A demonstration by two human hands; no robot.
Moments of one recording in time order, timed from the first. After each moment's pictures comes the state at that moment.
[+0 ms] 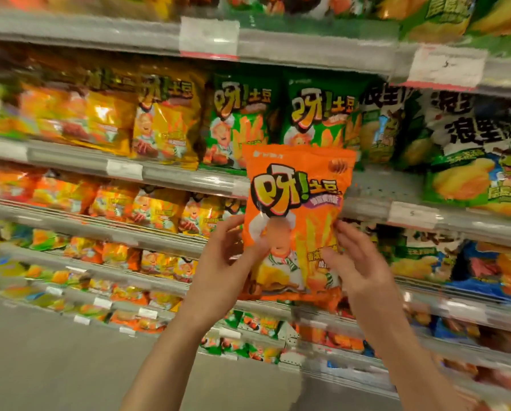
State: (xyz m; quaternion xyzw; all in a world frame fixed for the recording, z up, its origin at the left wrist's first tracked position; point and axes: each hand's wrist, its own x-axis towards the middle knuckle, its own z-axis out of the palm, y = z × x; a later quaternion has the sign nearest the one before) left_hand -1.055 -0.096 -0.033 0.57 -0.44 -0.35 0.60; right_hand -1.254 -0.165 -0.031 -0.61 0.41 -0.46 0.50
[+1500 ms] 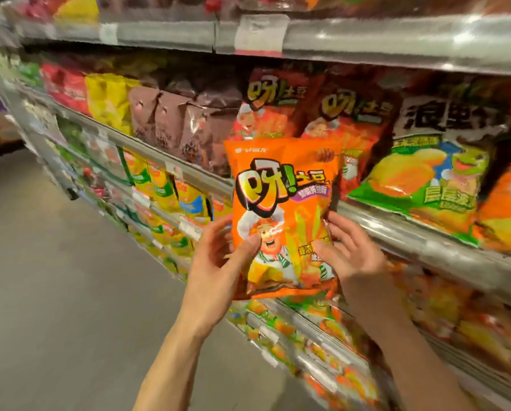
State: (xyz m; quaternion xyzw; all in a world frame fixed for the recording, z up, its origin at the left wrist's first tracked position) left_hand -0.272 0.070 -0.042 0.66 -0.23 -0.15 0.70; right_hand -0.396 -0.091 -0.048 -0.68 0.22 -0.33 0.62
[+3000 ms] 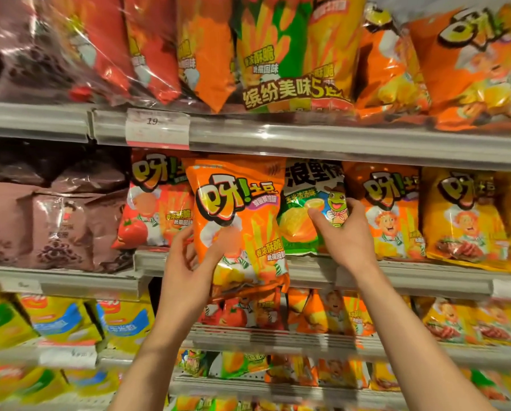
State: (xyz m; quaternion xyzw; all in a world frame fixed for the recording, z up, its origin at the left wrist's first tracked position) left_hand -0.187 -0.031 0.017 0.57 -0.39 -0.30 0.66; right_hand -0.401 -0.188 0.027 -0.63 0.59 -0.46 0.21
